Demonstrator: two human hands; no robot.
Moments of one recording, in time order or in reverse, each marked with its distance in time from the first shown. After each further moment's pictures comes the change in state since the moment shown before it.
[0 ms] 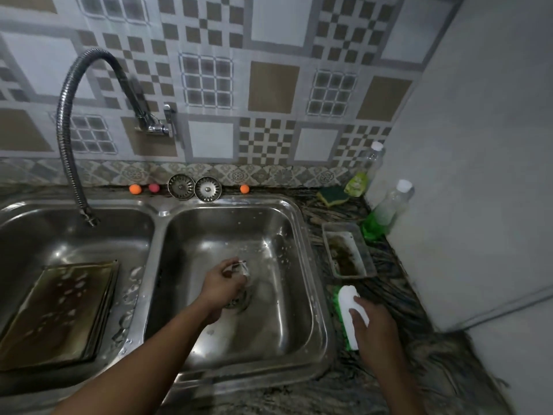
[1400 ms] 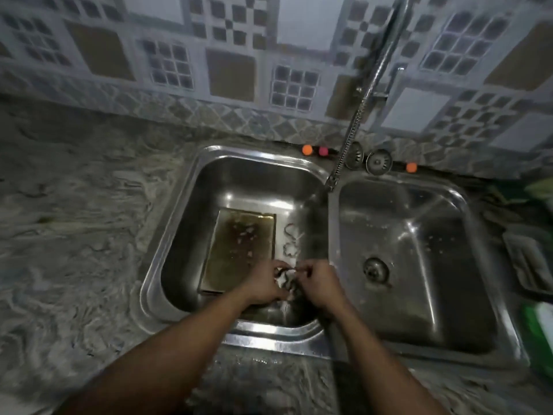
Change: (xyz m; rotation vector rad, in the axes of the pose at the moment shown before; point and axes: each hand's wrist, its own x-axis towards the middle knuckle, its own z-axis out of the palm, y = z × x) left_hand -0.012 -0.063 -0.343 0.538 -0.256 0.106; right_hand -0.131 -0.344 0.319 -0.093 -0.535 -0.240
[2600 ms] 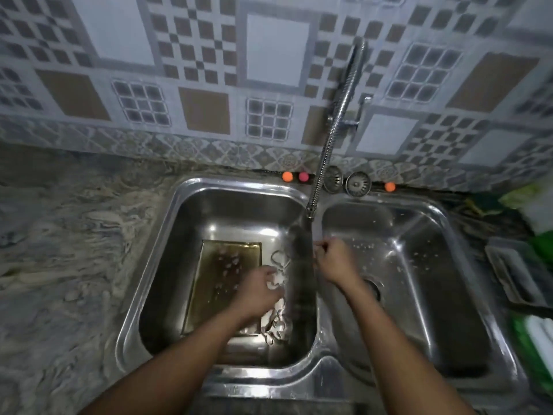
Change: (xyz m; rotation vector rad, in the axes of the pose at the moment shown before) left_hand 0.027 0.053 -0.012 0.006 0.202 -0.090; right_hand 0.061 -0.021 -0.082 0.102 0.241 0.041
